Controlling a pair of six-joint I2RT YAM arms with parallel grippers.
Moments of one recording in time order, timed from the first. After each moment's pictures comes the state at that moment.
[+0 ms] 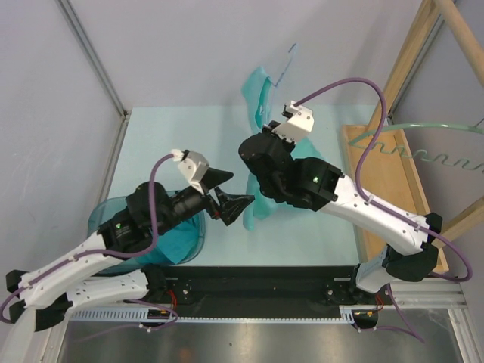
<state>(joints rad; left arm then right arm) -1.06 0.77 1.02 -0.21 -0.08 -0.23 1.15 1.54 1.86 -0.76 1.10 0.93</state>
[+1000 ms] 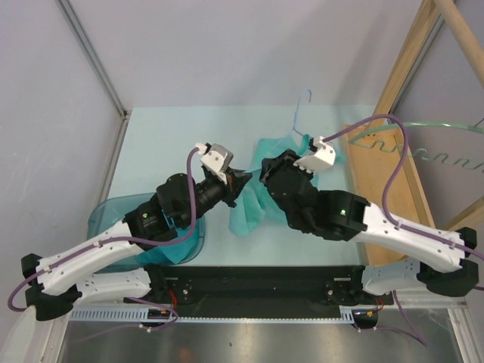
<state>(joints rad) -1.08 0.96 1.04 -0.13 -0.28 -0.14 1.25 1.30 1.47 -0.63 1.10 1.10</state>
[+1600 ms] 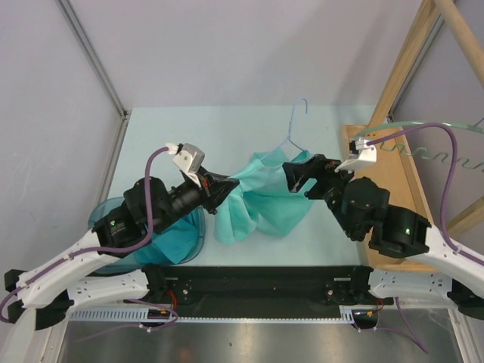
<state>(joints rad) -1.06 0.83 1.10 -0.30 -0.20 -0.28 1.21 0.88 1.22 -0.48 0.84 0.67</state>
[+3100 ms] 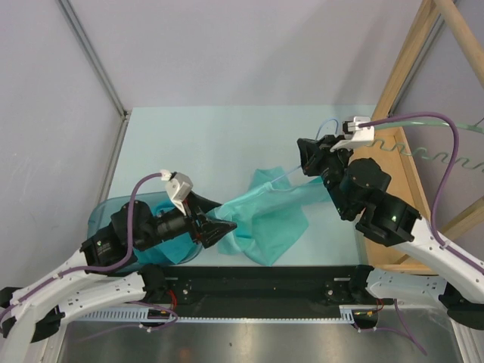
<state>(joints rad) -1.06 0.58 0.88 -0.37 0.02 -0.38 1.01 0.95 1.24 -0.23 0.71 0.33</state>
